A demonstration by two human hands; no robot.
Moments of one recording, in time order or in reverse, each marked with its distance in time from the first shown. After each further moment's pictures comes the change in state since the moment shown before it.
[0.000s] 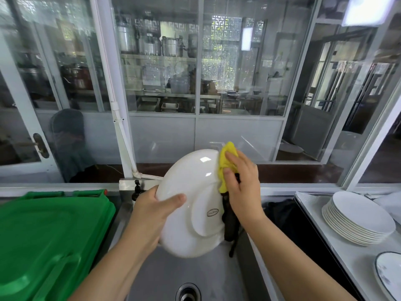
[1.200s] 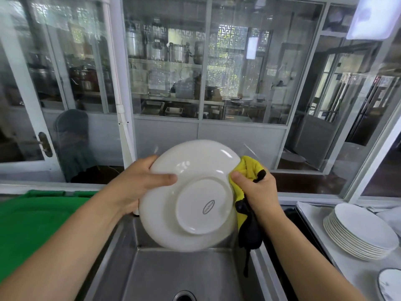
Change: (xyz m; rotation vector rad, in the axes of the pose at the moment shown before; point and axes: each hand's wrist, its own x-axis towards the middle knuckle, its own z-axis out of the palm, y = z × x) left_hand 0.026 0.079 -0.022 0.164 -0.335 -0.027; right_hand 0.019 0.009 -0.023 0.606 -0.038 0.439
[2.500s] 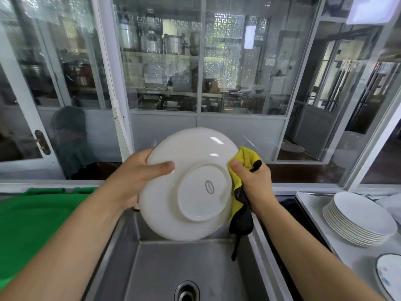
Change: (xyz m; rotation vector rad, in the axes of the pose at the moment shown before) left_hand 0.002 -0.004 0.005 -0.066 0.041 0.039; right_hand 0.003 0.005 0.004 0.051 0.042 0.025
